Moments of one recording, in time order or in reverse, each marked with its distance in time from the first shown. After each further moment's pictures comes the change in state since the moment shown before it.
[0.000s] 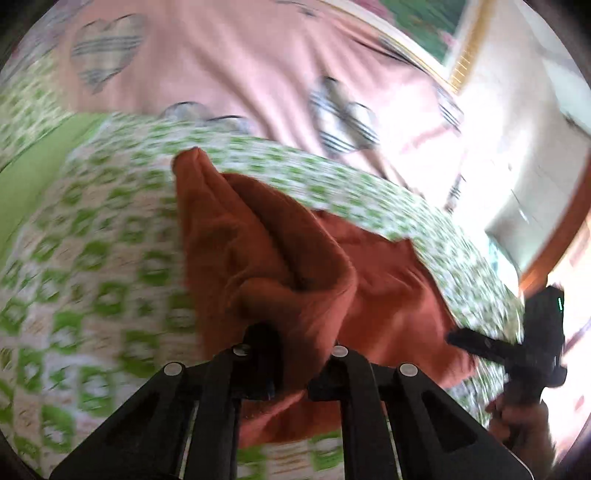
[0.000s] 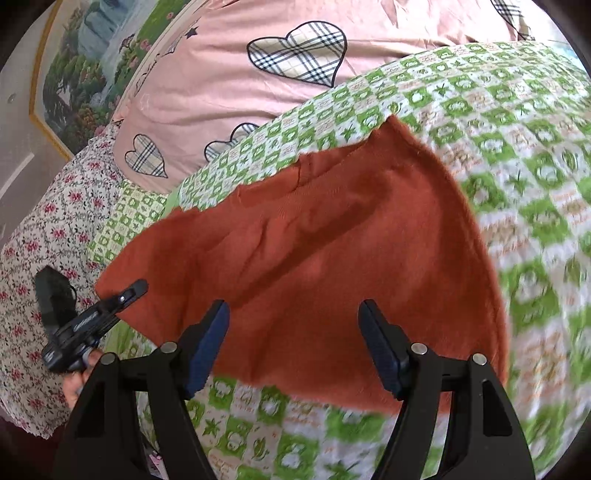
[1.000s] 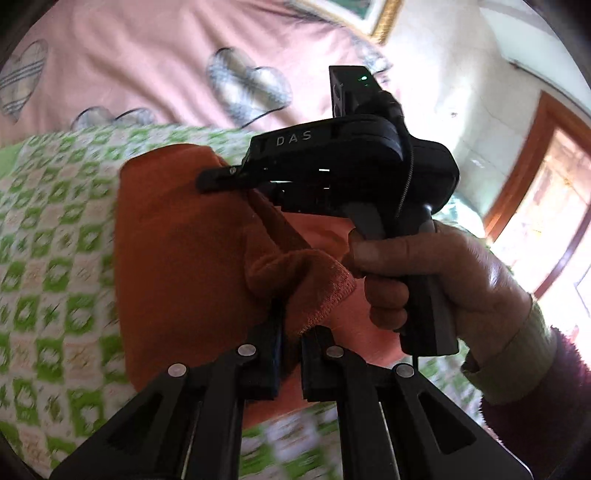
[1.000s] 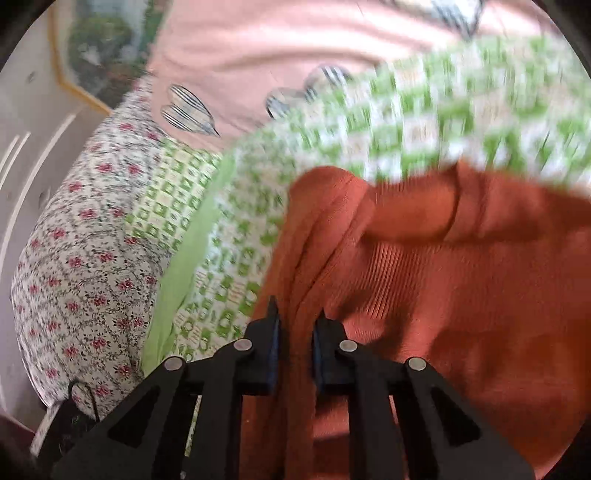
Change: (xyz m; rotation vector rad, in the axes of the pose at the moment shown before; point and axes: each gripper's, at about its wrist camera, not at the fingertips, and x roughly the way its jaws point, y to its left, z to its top) left arm 0.022 -0.076 -0.021 0.178 0.062 -0.181; right arm 0.122 0.070 0.091 -0.133 0.201 0.281
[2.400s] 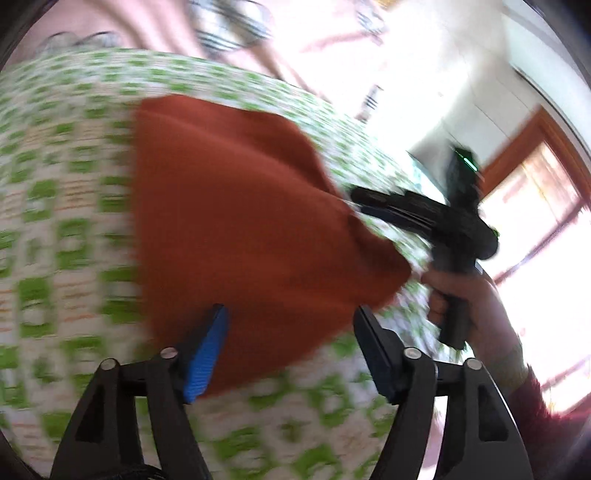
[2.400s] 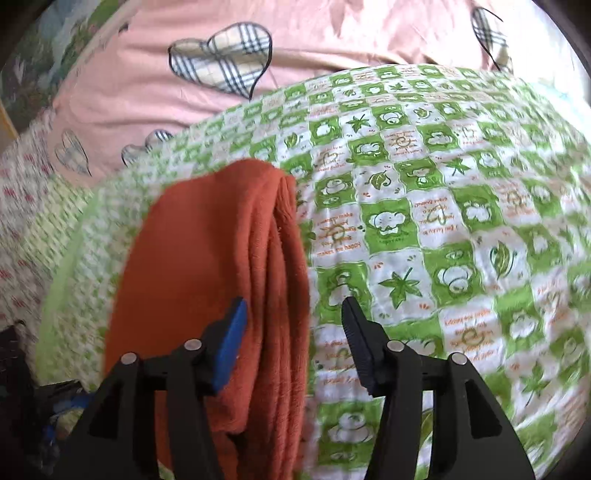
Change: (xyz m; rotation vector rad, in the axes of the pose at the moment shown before) left arm 0.052 0.018 -0.005 -0.171 0.209 -0.148; right arm -0.151 -0.105 -0.067 0.122 -0.148 -0.498
